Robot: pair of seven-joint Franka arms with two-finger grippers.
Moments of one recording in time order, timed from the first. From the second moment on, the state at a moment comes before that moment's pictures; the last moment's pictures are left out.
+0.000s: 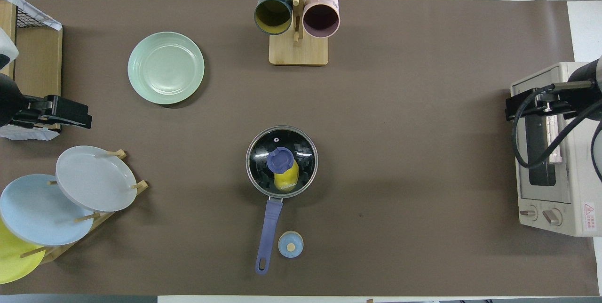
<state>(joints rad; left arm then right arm) -0.05 -0.04 -0.10 -1.55 -0.02 1.47 -0.05 0.00 0.00 0.05 -1.57 -0.04 1.51 0.05</state>
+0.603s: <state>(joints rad) -0.05 -0.04 -0.10 -1.55 -0.02 1.50 -0.05 0.00 0.00 0.05 -1.57 -0.04 1.51 0.05</state>
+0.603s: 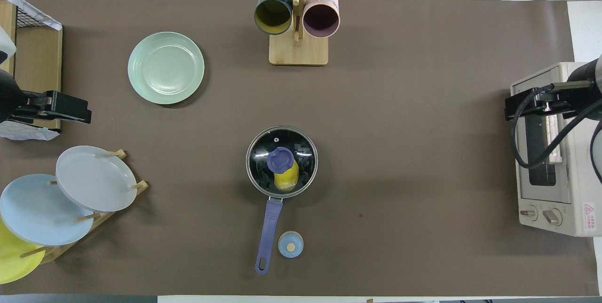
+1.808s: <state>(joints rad) -0.05 -0.04 -0.09 -1.55 -0.02 1.50 -0.05 0.47 0.19 0.07 -1.51 0.00 1.75 0.48</state>
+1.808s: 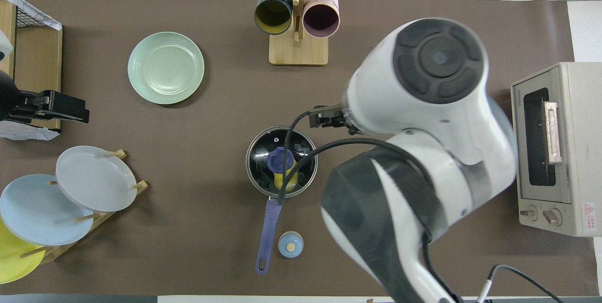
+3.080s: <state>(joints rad) -0.07 -0.06 -0.10 -1.65 -0.02 1.72 -0.06 0.69 0.37 0.07 -1.62 -0.12 2.03 0.63</state>
